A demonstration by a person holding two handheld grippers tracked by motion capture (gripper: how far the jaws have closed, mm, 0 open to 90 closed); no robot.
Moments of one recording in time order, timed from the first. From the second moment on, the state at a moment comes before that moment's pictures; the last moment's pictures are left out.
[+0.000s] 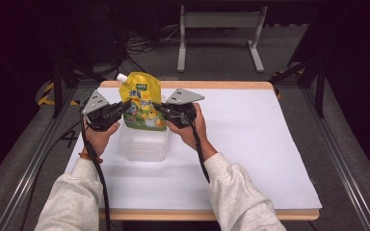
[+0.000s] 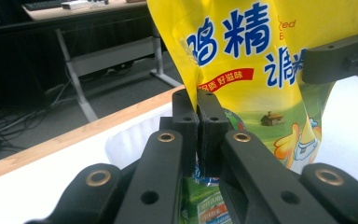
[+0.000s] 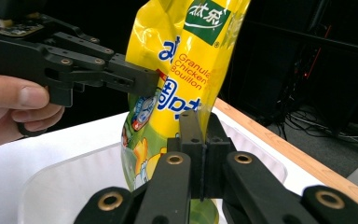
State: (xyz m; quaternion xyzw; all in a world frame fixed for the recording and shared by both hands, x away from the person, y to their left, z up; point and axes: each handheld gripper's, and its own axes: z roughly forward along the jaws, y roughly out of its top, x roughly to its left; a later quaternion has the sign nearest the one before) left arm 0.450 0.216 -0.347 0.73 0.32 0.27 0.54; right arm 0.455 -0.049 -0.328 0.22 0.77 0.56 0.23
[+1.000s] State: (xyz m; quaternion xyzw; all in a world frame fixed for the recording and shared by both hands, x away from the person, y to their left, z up) left arm 0.462 0.216 -0.358 0.73 0.33 0.25 0.54; right arm 0.468 -0.051 -0.345 0.24 0.77 0.56 0.22
